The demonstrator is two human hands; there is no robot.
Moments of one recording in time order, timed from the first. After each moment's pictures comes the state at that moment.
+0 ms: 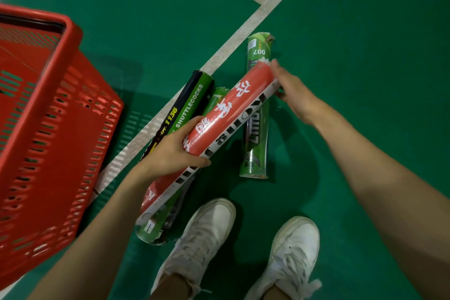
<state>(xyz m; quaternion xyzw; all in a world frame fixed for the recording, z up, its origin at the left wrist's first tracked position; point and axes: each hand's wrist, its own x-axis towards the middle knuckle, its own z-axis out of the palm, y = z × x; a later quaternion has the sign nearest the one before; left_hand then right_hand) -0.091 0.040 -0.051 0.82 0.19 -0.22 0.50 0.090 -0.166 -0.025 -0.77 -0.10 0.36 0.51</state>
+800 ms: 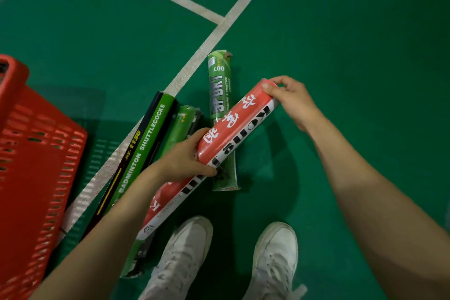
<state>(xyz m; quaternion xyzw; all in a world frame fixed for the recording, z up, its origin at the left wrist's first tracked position) -0.031 -0.020 -0.050 0.82 0.11 -0.33 0.45 0.117 -0.237 -0.025 -0.79 0.03 0.22 0.57</state>
